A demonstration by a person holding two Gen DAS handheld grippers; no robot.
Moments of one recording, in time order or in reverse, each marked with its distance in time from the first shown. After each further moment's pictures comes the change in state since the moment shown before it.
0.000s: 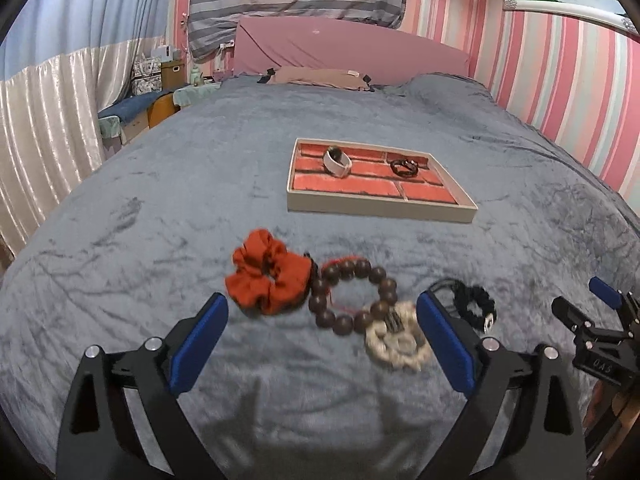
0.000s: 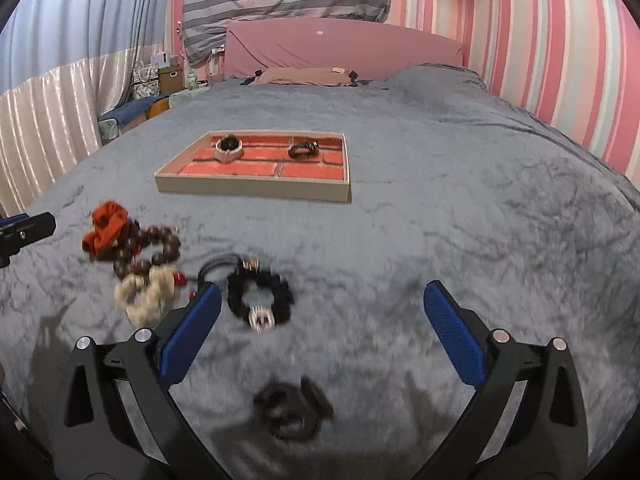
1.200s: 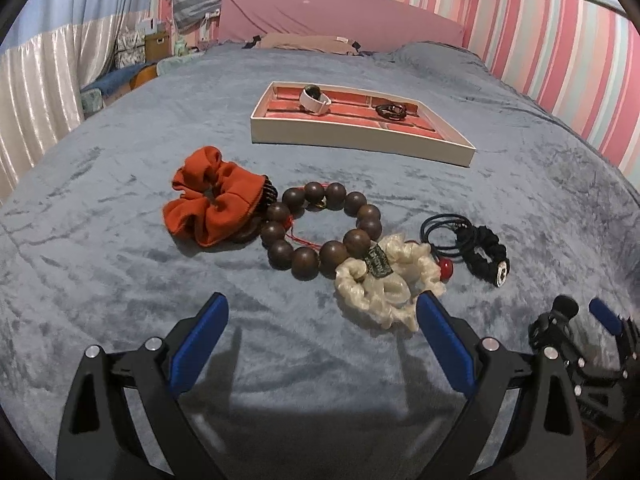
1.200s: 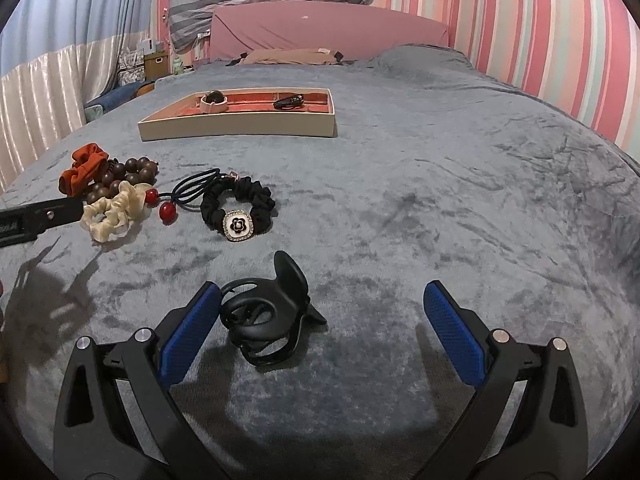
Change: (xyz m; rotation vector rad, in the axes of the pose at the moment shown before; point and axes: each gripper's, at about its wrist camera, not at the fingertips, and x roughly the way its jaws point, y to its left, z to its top) left arm 0.068 -0.021 -0.042 -0.008 0.111 -0.045; right arm 0.023 -0.003 -0.073 0.028 0.042 -0.041
